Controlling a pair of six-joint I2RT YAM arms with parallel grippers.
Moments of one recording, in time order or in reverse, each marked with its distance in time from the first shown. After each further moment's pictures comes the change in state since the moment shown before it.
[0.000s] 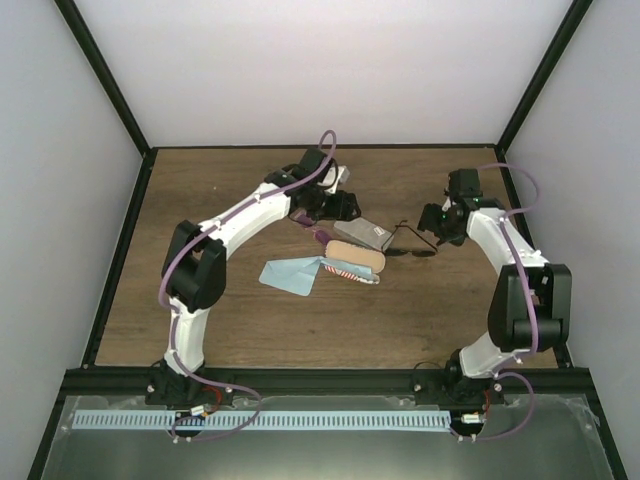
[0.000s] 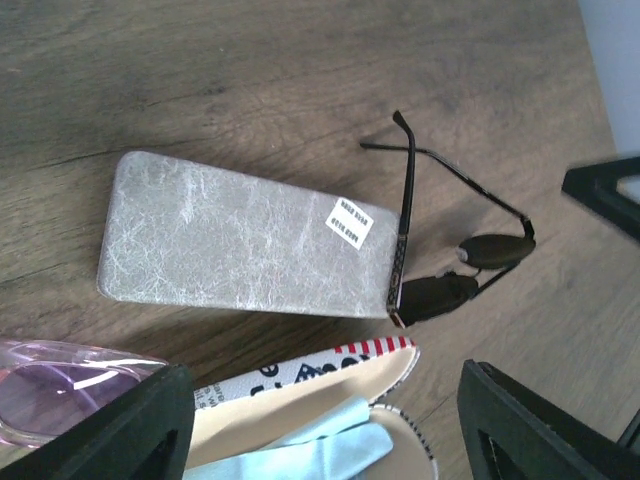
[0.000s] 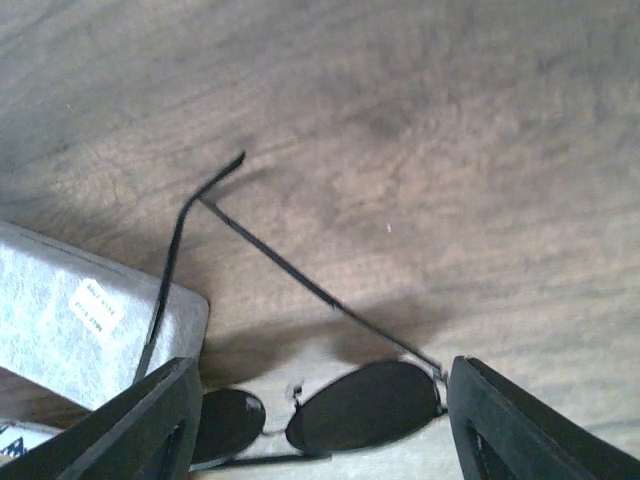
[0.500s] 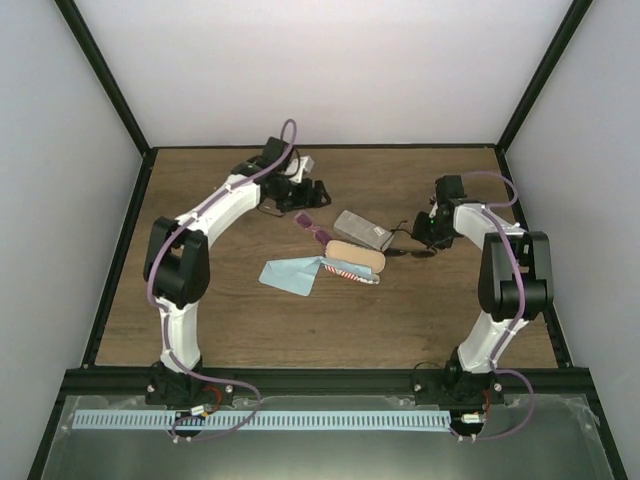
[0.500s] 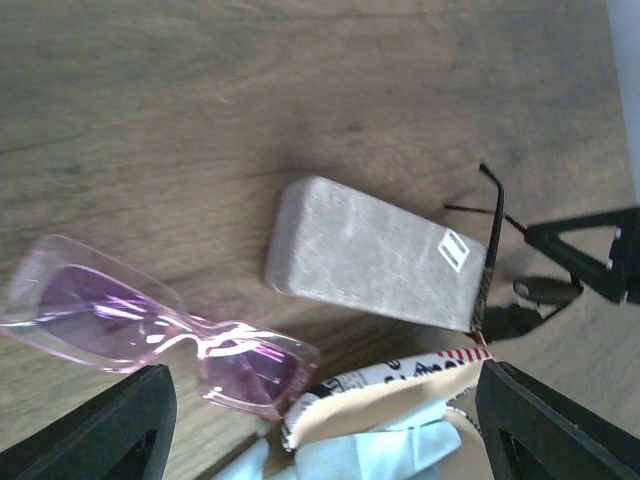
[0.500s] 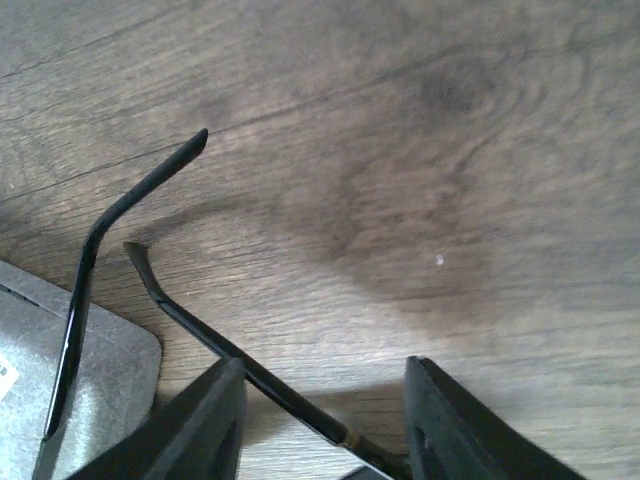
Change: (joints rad) left arm 0.160 -0.051 -0.082 -0.004 0.087 0.051; right arm 0.018 0.219 0.039 0.087 -0.044 -0.050
